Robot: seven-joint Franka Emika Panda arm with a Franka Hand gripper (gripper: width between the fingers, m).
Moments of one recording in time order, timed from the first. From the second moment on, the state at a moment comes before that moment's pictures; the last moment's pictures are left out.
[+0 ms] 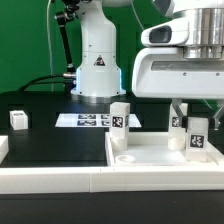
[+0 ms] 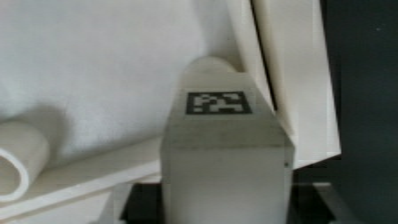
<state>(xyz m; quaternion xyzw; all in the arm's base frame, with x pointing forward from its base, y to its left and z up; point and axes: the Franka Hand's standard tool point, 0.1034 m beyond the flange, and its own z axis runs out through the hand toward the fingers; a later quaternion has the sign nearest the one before) 0.633 0.108 0.082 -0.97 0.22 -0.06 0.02</state>
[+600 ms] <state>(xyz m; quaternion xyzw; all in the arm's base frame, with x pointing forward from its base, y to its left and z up) 0.631 0.108 0.081 -0.87 0.49 -0.06 0.05</state>
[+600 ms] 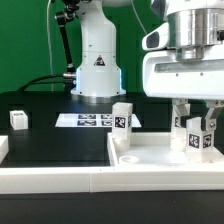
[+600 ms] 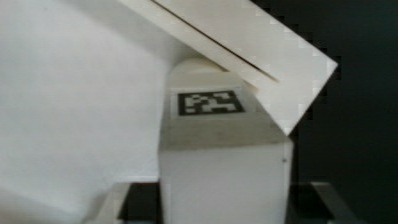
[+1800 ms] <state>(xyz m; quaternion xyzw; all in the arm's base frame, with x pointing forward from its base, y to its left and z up) 0.625 0.109 0.080 -0.72 0.69 -0.01 0.07</state>
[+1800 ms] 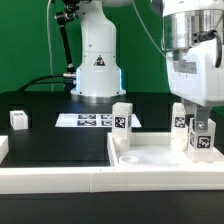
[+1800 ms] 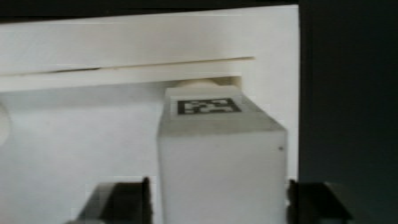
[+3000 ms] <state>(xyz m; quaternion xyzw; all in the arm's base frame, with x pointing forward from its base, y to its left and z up) 0.622 0.120 0.078 -0.97 0.24 -0.04 0.04</state>
